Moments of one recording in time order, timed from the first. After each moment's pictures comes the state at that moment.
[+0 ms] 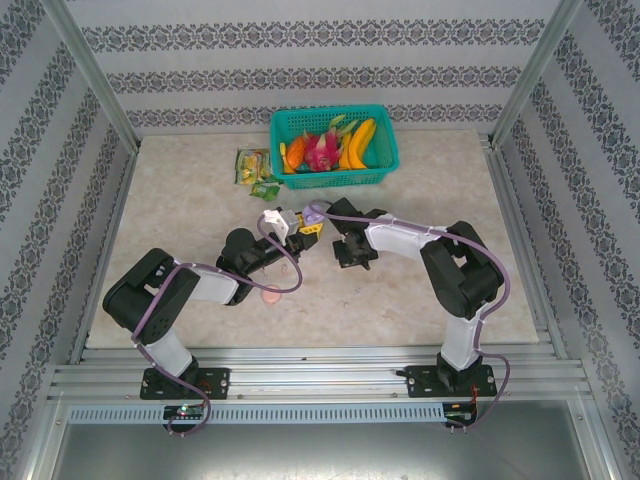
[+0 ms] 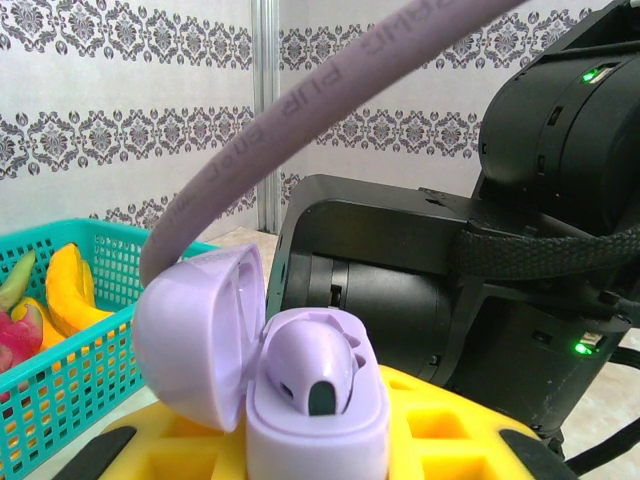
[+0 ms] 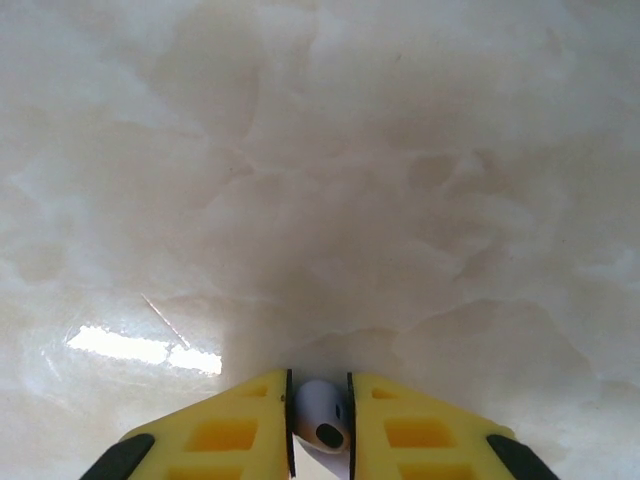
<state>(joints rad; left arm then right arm) -0.54 1.68 0.54 1.27 0.43 -0.06 0.61 1.88 1.18 -0.63 0.06 0.42</state>
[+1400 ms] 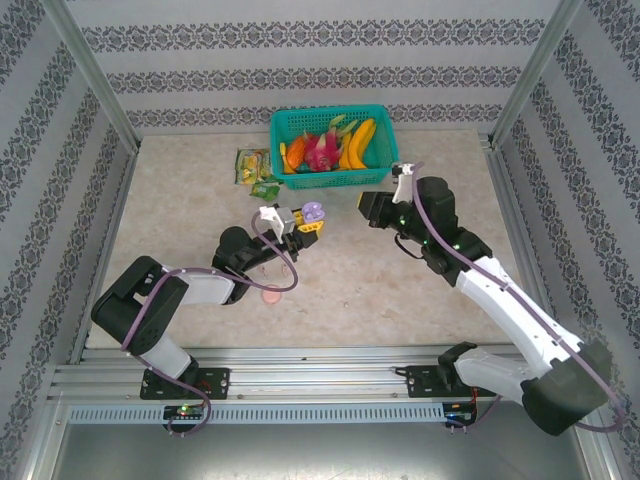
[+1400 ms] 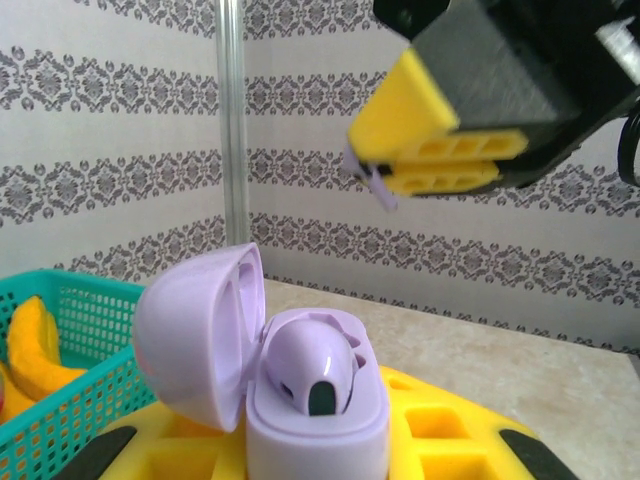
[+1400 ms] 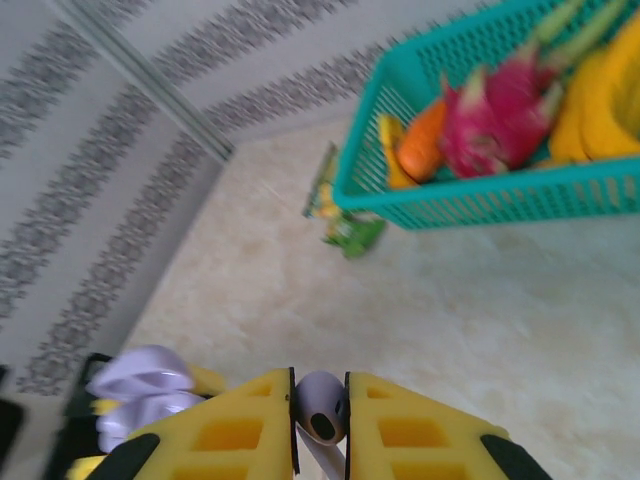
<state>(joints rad) -0.54 1.60 0.56 1.25 0.50 -0.11 0.46 1.08 0.94 -0.17 -0.24 0.57</state>
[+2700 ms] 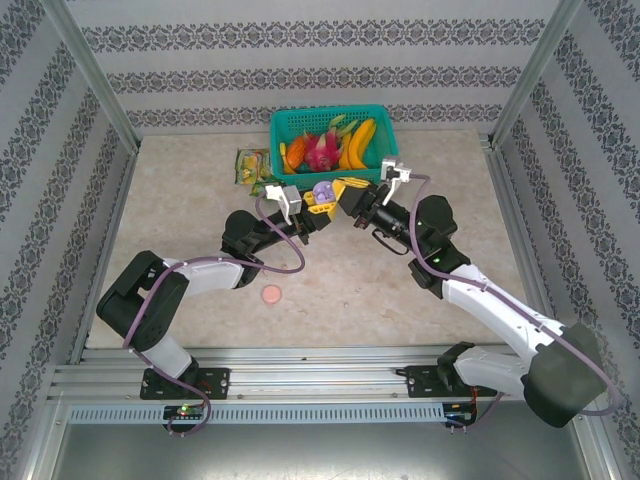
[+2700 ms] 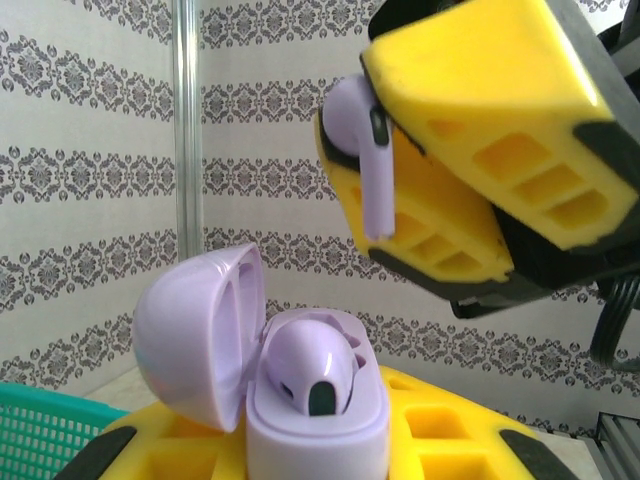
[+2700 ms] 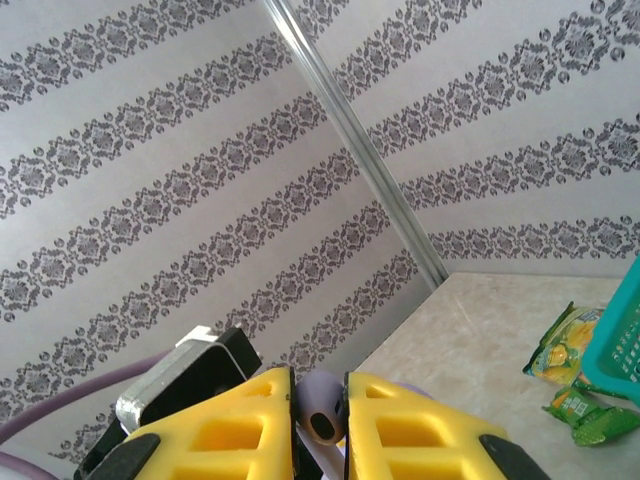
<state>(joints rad) -0.57 1.63 0.75 1.25 0.55 -0.21 0.55 1.14 0.76 0.58 -0.41 0.66</state>
